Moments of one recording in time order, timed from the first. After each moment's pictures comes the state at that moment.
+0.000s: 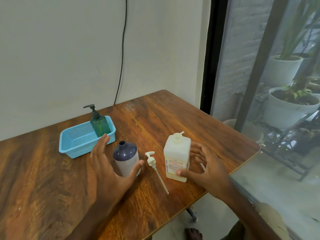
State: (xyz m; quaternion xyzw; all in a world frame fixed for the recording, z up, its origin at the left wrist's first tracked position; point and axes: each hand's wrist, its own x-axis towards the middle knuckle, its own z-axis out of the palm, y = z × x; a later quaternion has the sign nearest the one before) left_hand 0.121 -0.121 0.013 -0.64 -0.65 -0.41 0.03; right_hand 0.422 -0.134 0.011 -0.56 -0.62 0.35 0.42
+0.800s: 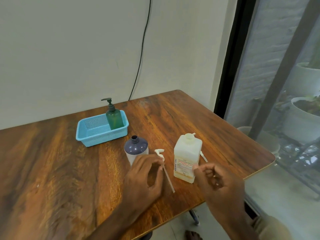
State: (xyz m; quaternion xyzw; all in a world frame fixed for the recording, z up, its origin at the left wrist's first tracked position) left_hand 0.175 -0.142 -0.012 -0.73 -0.47 -0.49 0.00; right_hand 0.389 -0.185 0.035 -0.52 -0.63 0.15 0.56
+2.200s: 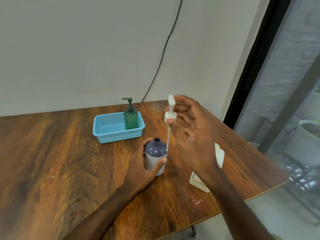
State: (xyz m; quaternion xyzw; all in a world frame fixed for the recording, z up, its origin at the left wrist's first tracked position) left_hand 0.111 -0.094 -0.016 -0.65 -0.48 -0.56 -0.21; right_hand 0.270 -0.121 0.142 -0.35 -0.68 0.26 0.59
